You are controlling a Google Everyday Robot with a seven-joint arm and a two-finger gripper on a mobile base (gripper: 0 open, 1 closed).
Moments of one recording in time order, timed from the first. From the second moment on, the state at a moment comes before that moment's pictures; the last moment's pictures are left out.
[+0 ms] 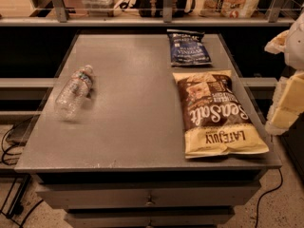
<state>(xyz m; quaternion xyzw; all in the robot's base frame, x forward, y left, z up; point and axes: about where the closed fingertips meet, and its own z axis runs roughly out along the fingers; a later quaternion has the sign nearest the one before) 0.438 -0.217 0.976 -0.60 0.78 -0.03 0.16</state>
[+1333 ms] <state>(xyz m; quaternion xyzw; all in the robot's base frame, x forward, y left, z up) 0.519 -0.191 0.967 -0.51 0.78 0.10 0.34</state>
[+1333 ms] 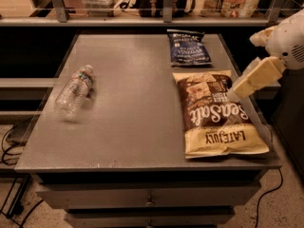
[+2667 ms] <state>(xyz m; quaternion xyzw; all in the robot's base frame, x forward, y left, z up) 0.611 -0.153 0.963 -0.43 0.79 0.12 0.43</state>
